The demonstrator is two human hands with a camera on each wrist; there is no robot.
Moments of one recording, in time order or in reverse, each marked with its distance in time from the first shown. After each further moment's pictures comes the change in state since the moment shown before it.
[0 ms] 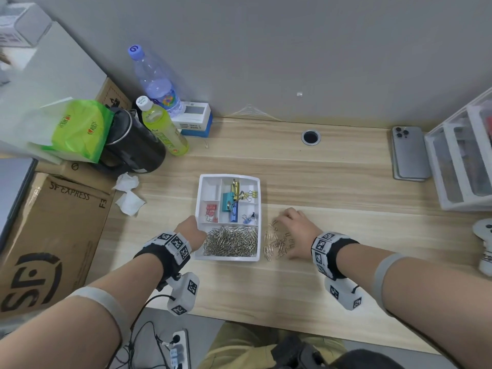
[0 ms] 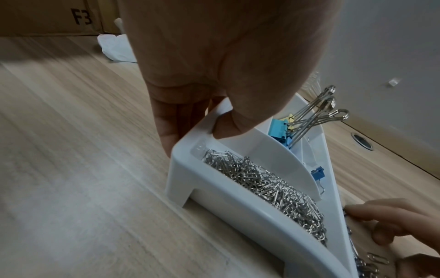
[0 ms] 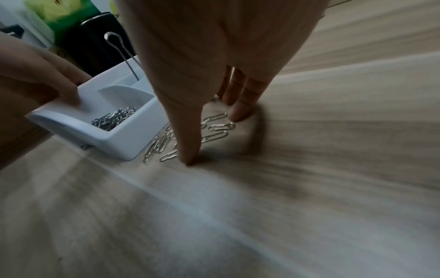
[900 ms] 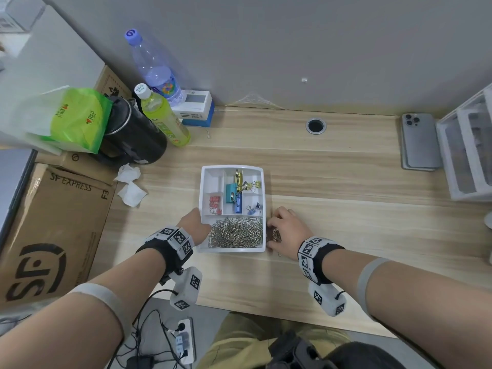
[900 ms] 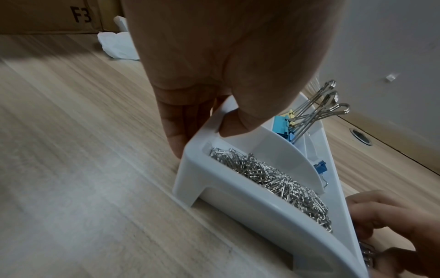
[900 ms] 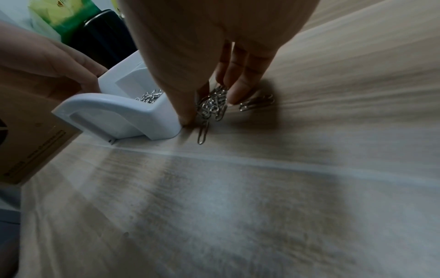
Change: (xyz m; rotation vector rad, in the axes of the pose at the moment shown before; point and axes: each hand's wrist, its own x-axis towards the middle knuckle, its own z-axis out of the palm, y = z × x) left_hand 0.008 -0.012 0.007 -0.042 -0.025 0.073; right_hand -0.003 -0.035 0.025 0.066 0.155 -0.028
